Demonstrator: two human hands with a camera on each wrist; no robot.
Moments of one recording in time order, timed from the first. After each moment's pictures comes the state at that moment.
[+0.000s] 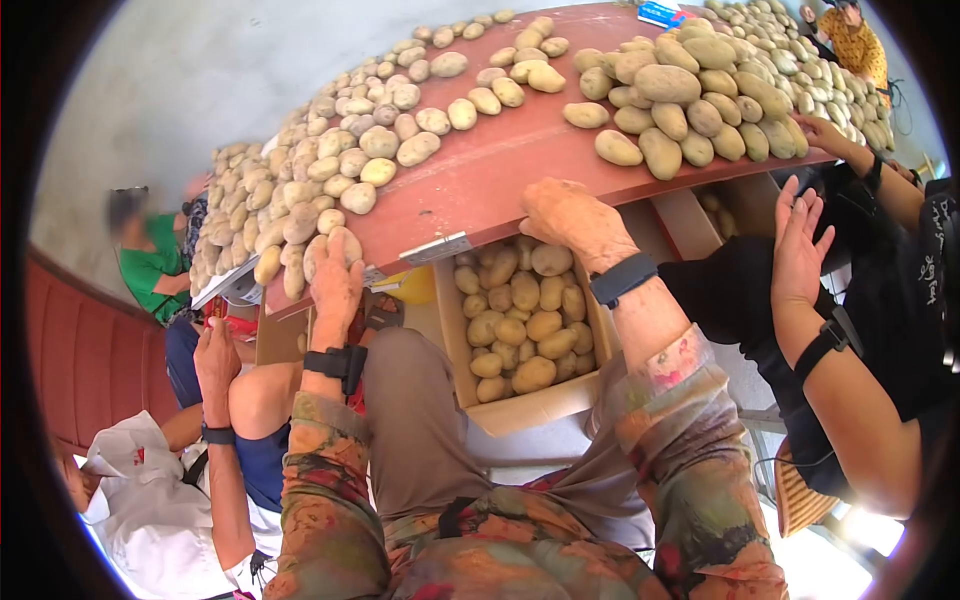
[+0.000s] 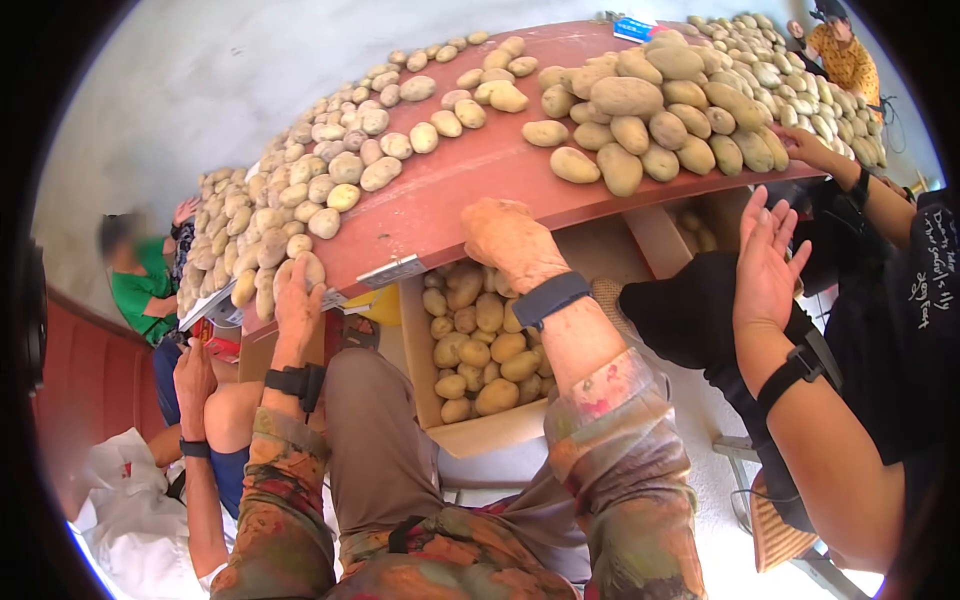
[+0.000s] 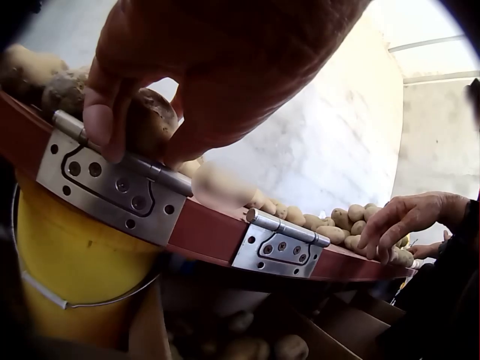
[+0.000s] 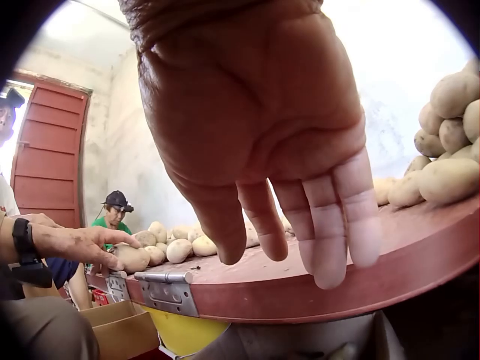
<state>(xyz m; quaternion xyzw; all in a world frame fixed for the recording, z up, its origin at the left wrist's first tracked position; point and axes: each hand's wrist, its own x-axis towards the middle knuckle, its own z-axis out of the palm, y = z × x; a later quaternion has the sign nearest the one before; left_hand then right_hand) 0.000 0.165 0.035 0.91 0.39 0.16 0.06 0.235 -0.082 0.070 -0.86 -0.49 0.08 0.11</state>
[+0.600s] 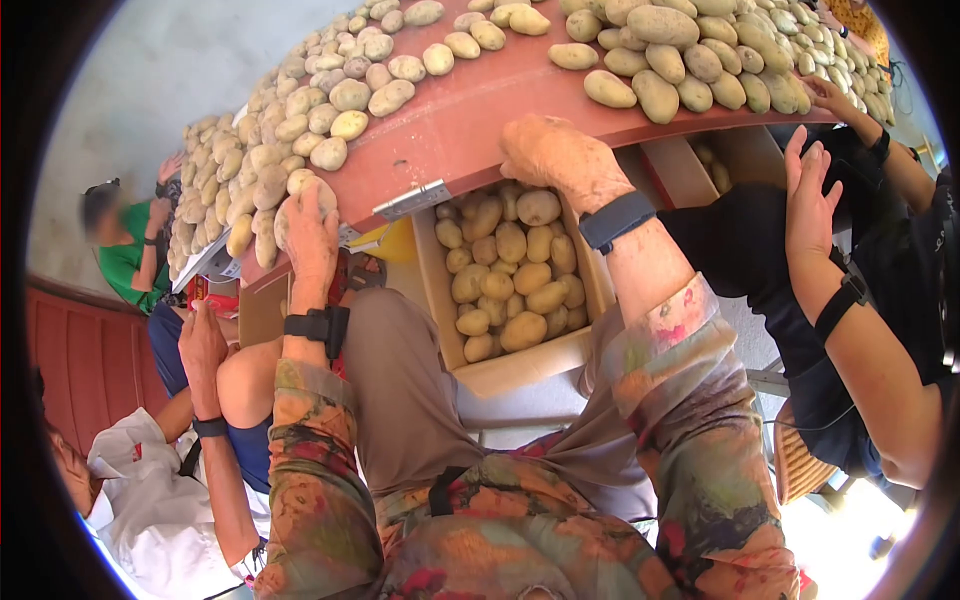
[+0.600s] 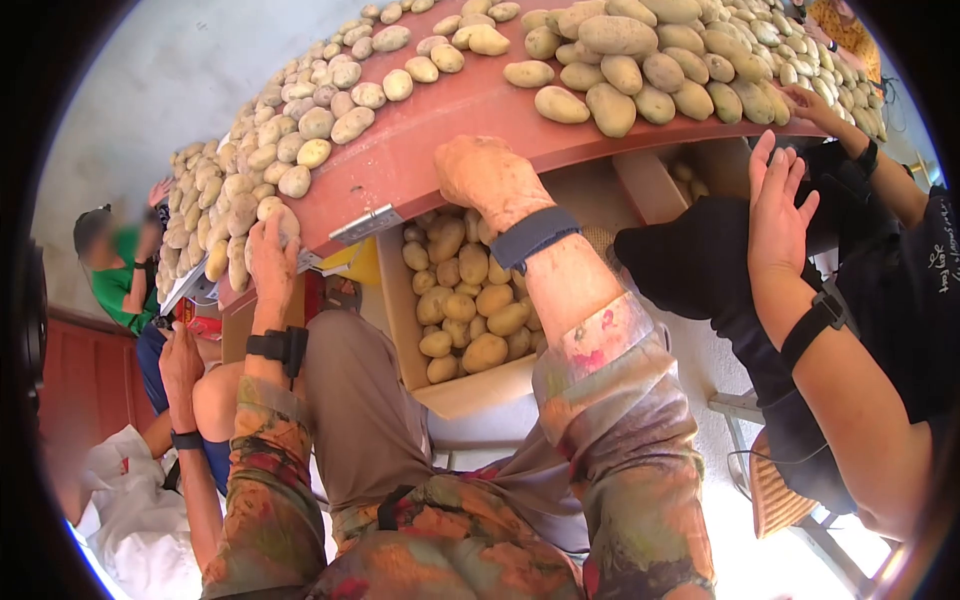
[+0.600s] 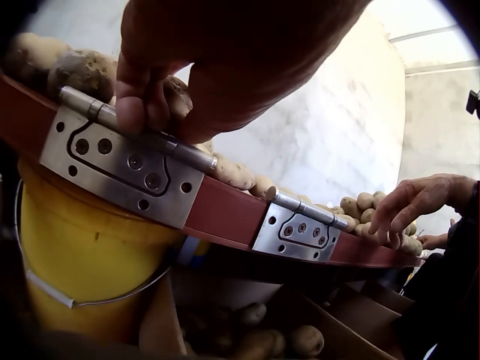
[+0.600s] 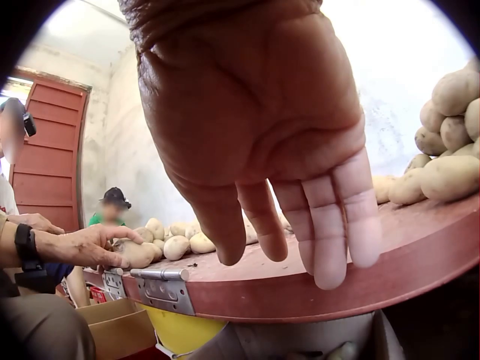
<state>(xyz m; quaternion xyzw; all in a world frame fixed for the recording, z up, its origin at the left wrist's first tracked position) 0.008 0.170 0.020 0.92 0.31 0.25 0.01 0.234 -0.075 0.075 -0.87 -0.48 0.12 0.07</state>
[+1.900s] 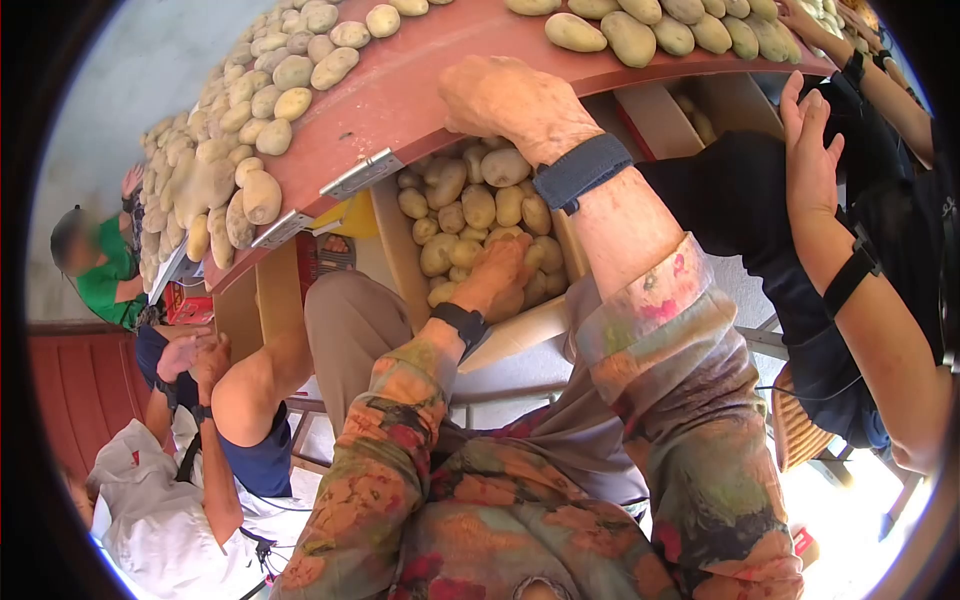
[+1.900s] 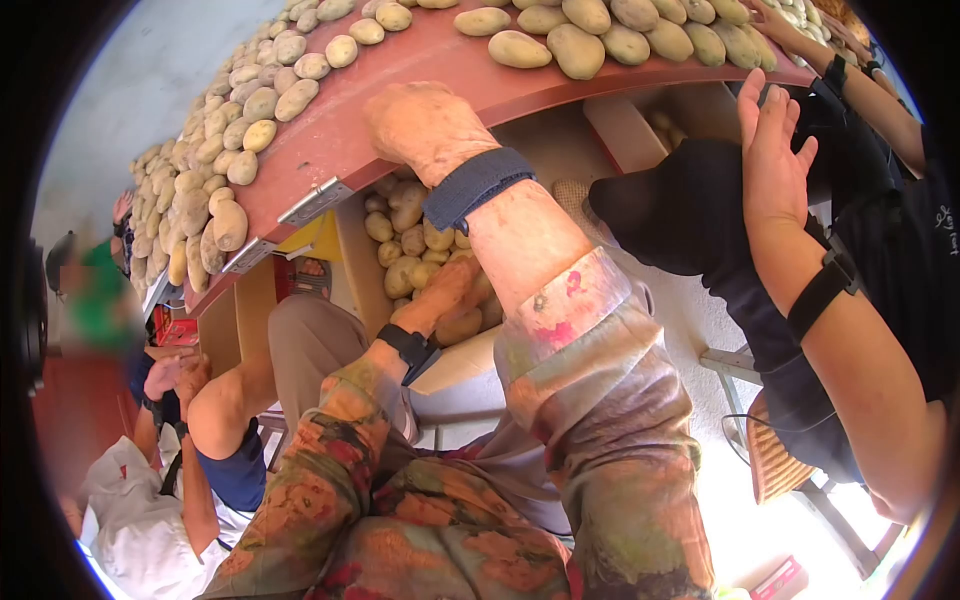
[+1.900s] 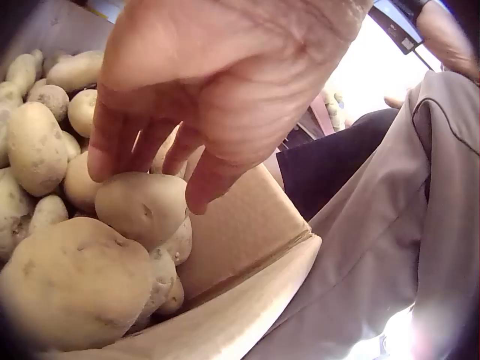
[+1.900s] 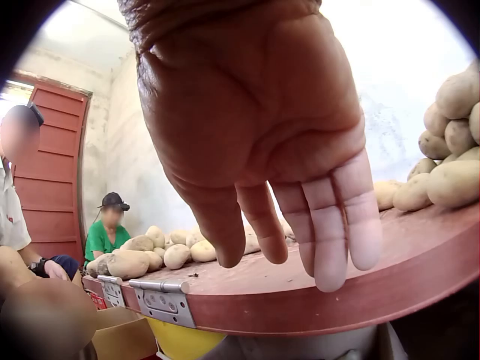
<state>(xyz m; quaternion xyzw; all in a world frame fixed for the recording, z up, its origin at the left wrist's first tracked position) 0.087 -0.034 -0.160 0.95 0.04 -0.09 0.28 0.231 -0.080 0.078 -0.87 -0.46 0.08 0.15</state>
